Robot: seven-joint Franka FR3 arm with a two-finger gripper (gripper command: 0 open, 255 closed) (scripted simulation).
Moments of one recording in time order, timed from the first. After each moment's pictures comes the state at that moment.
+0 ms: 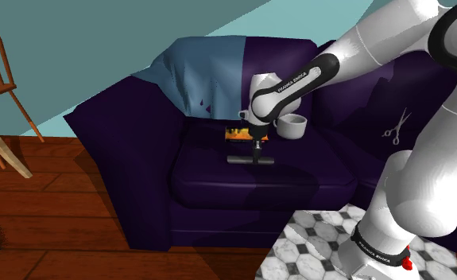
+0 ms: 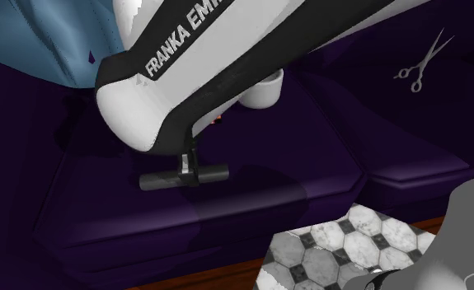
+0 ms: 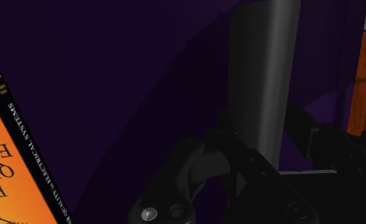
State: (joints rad) arm 0.12 -0.10 -0.22 -2.44 0.04 2.28 -0.73
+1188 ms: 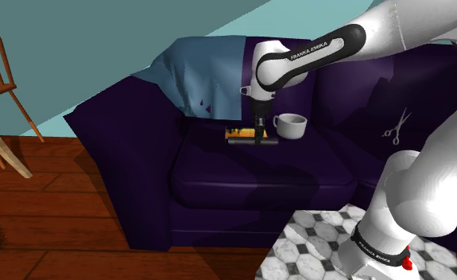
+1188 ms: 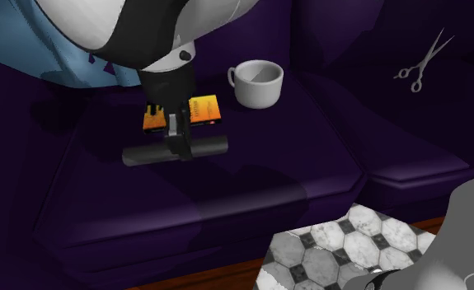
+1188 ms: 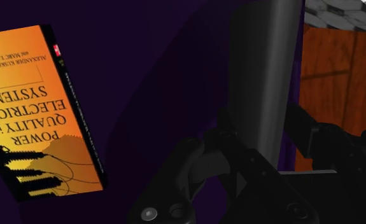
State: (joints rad) arm 0.12 -0.23 -0.21 -2.31 0.00 2.03 -0.69
